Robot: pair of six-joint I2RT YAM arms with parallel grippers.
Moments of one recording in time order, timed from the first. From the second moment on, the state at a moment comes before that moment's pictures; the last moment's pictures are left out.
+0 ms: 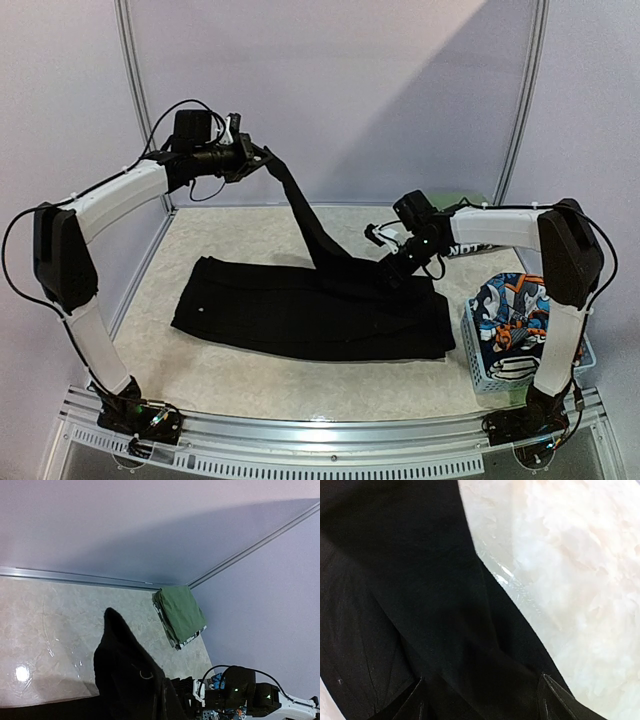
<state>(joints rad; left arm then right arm) -0.36 1.79 1.65 -0.18 0.42 -0.70 0.58 1.94 1.39 -0.51 -0.16 -0.16</state>
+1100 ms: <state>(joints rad) -0.38 1.63 1.67 -0.22 0.68 -0.63 0.39 1.86 1.62 -0.68 -0.46 -0.36</state>
